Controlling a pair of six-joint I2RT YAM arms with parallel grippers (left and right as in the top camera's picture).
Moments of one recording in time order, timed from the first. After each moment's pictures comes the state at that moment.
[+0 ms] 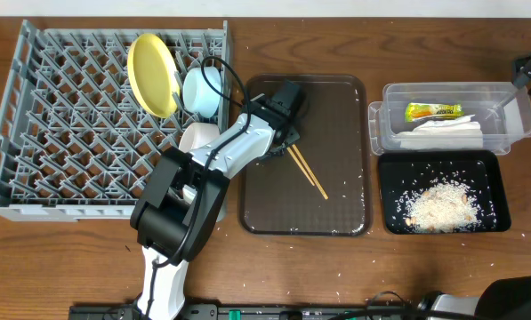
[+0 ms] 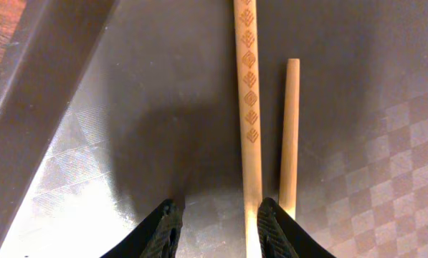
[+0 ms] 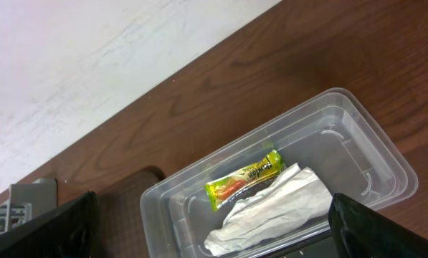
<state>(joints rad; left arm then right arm) -0.55 2.09 1.43 -0.59 -0.08 -1.04 -0.52 1.54 1.57 -0.78 -0.43 0.27</state>
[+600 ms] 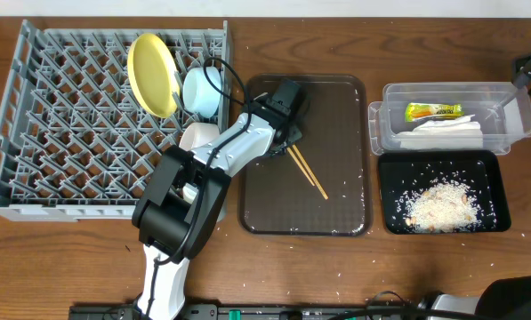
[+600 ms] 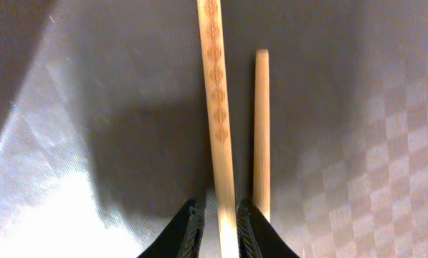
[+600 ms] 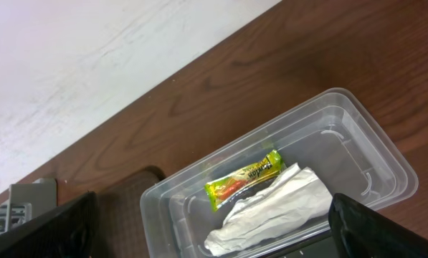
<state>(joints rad) -0.55 2.11 1.44 -0.56 -0.01 -1.03 -0.52 1.54 1.57 -0.78 -0.43 0.27</state>
